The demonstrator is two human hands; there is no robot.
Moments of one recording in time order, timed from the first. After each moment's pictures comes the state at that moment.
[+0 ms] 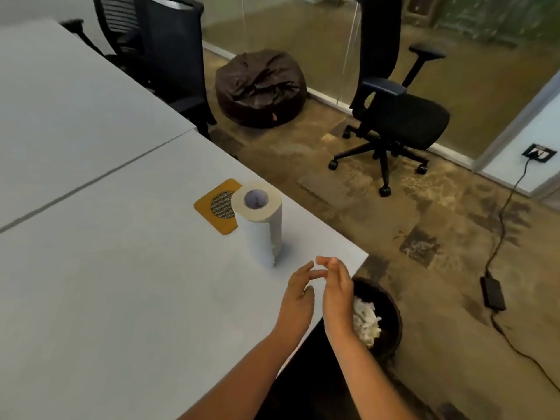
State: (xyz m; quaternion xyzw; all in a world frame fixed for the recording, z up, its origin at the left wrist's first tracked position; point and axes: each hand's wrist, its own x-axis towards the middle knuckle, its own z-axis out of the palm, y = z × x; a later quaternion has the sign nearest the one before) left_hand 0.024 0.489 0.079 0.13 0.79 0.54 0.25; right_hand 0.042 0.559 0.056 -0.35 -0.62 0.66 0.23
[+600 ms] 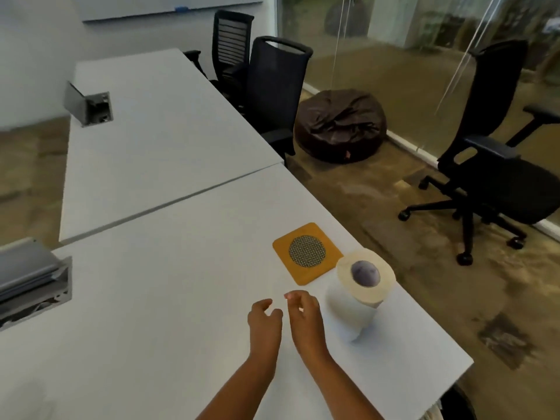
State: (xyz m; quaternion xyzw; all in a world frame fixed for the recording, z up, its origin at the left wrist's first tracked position) left_hand -0.104 0.360 0.074 -0.23 0.75 0.60 0.16; right_hand -0.106 0.431 0.045 -0.21 -0.78 0.58 -0.01
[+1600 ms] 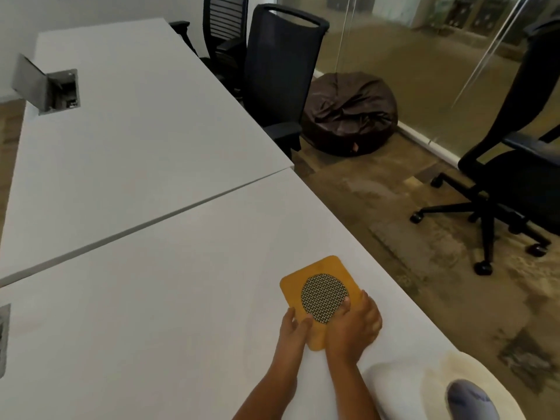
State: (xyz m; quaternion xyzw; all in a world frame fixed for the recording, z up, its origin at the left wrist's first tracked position) left_hand -0.252 0.371 0.001 -0.19 0.62 0.69 0.32; right_hand -0.265 0.468 -0.047 -0.46 -0.82 0.31 0.17
